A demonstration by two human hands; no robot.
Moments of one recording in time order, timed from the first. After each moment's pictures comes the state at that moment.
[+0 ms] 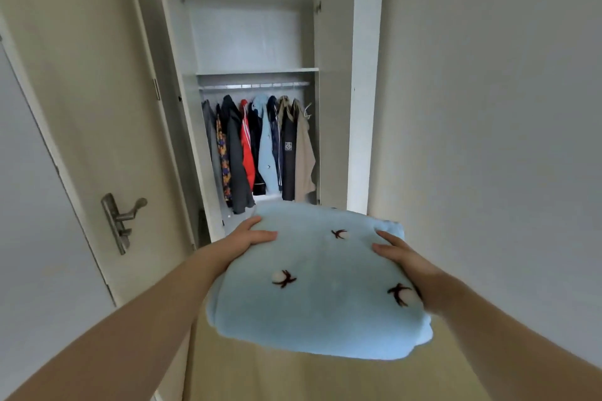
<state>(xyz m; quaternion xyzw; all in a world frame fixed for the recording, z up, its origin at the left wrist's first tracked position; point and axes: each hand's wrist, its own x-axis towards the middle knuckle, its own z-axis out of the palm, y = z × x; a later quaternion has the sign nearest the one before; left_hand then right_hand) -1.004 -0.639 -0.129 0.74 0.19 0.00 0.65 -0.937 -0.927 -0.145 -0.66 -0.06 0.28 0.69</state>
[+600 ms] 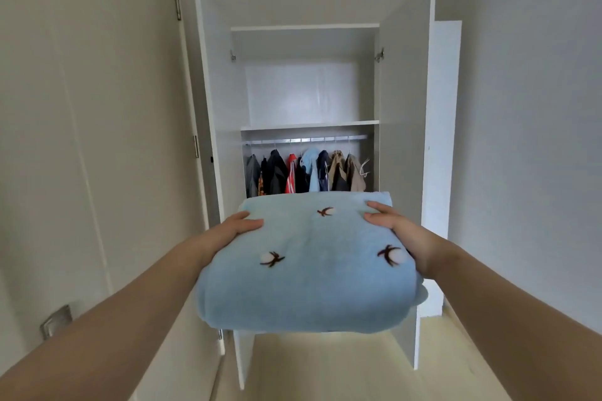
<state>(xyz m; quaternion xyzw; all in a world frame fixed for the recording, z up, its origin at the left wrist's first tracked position) -0.760 -0.444 -0.031 0.73 0.23 0.14 0.63 -0.611 -0.711 -0.034 -0.61 -0.26 0.29 0.69</state>
